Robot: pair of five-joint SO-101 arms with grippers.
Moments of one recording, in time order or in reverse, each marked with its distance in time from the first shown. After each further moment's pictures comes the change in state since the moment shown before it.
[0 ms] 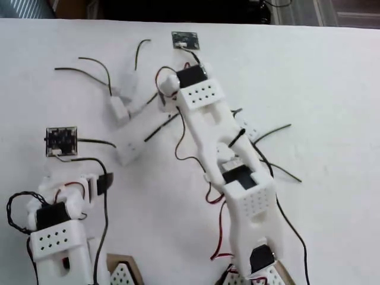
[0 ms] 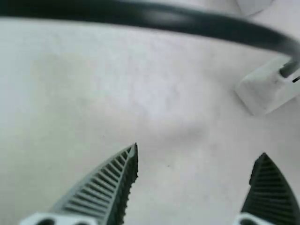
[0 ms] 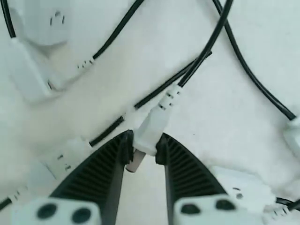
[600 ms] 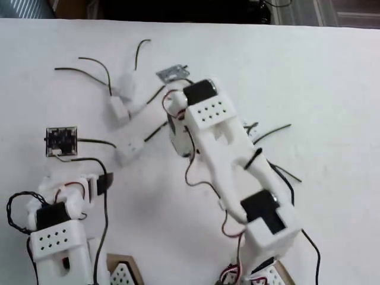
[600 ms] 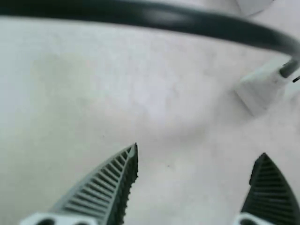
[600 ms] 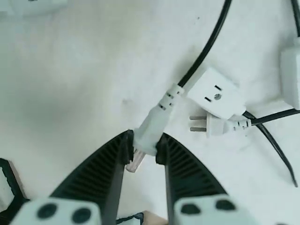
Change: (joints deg) left arm 0.0 0.0 0.0 0.0 0.0; right arm -1.9 -23.7 30.5 10.8 21.0
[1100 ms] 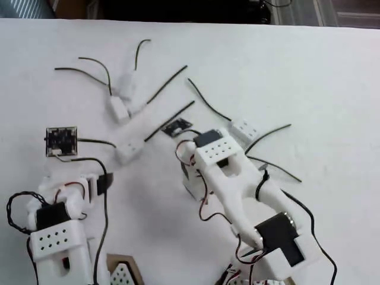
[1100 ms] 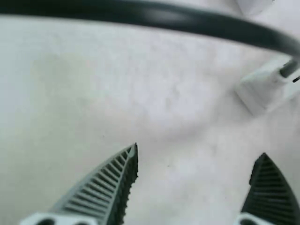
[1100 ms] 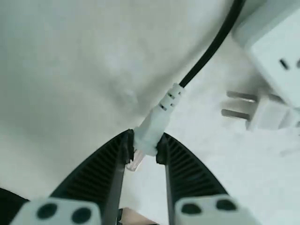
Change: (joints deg) left arm 0.0 0.0 0.0 0.0 0.0; right arm -0.6 -11.5 40.4 -21.3 9.6
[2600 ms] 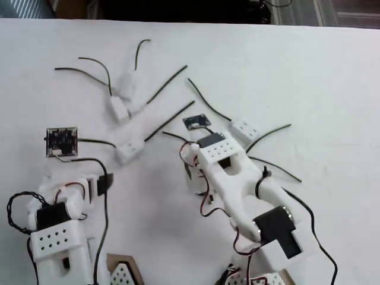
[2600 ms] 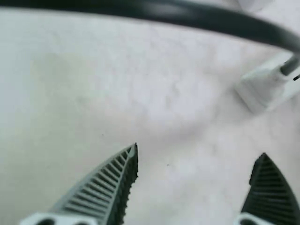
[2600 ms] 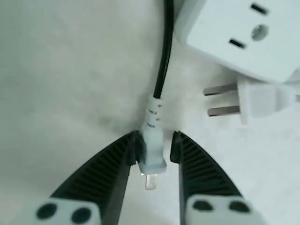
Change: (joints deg) left arm 0.0 0.0 0.3 0.0 0.0; right arm 2.0 3.3 2.8 -7.6 -19.5
